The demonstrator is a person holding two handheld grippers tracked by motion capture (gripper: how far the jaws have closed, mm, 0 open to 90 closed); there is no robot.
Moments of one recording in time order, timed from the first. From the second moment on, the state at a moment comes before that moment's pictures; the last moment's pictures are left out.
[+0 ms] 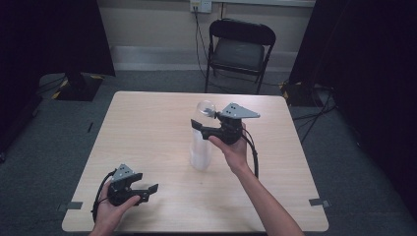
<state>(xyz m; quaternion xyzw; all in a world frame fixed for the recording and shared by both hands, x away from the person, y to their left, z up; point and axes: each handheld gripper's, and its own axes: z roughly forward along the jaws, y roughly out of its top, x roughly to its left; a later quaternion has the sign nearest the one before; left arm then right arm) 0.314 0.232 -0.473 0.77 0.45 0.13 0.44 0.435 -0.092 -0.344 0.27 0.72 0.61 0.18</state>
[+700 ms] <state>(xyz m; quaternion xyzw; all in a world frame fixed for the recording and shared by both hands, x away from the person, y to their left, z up) 0.312 0.225 -0.475 0.76 0.44 0.15 0.45 0.421 -0.115 -0.323 0.28 0.70 0.63 0.19</state>
